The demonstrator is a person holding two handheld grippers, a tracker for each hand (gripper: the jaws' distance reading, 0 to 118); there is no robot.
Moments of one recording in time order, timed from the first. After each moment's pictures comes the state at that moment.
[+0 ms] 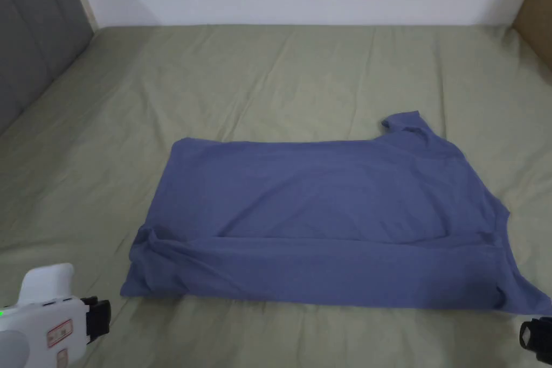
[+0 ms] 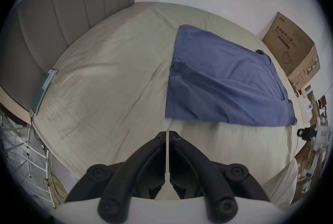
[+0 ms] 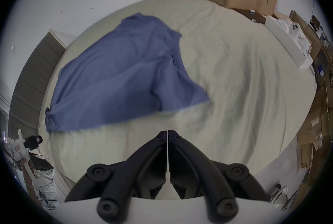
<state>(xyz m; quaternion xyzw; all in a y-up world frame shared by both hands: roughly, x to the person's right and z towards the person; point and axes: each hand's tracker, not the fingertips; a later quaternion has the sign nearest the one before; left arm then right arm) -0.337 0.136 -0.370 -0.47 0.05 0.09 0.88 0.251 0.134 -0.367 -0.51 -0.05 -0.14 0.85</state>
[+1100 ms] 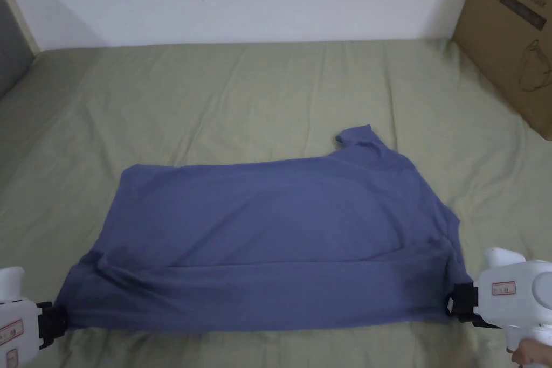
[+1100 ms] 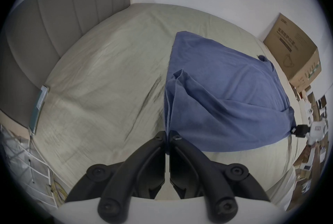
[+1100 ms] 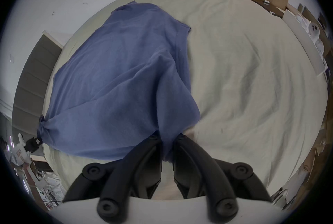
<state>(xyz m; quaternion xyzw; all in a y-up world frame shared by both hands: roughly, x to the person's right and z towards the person) -0.341 0.145 -0.424 -0.47 0.05 0.08 0.88 0.272 0.110 -0.455 -0.54 -0.03 -0.16 0.82</state>
